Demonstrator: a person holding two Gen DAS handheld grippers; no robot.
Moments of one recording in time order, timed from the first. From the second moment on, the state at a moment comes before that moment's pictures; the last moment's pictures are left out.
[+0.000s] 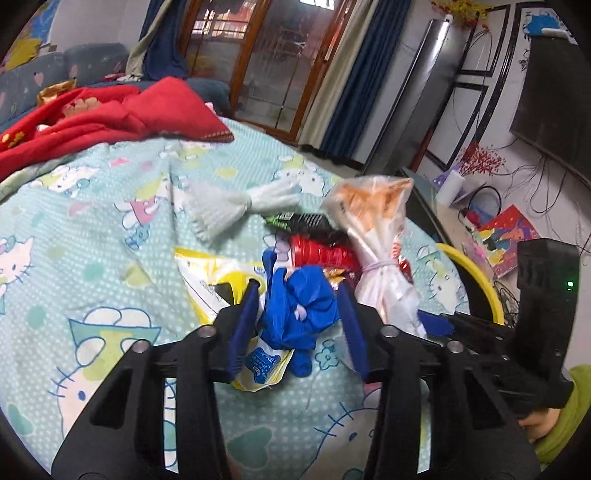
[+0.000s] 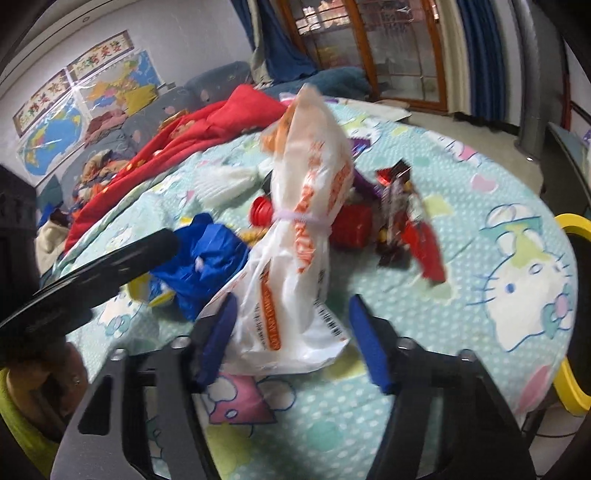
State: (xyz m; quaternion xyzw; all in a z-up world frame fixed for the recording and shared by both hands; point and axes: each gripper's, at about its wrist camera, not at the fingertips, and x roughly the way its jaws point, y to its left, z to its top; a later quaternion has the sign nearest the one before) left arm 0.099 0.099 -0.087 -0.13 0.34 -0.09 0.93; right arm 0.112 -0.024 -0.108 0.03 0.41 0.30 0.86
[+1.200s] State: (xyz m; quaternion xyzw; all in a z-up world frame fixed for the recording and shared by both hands) left arm 0.065 0.082 -0.024 -0.17 0.25 -0.13 0.95; right arm 0.088 -0.094 -0.040 0.02 0.34 0.29 0.90
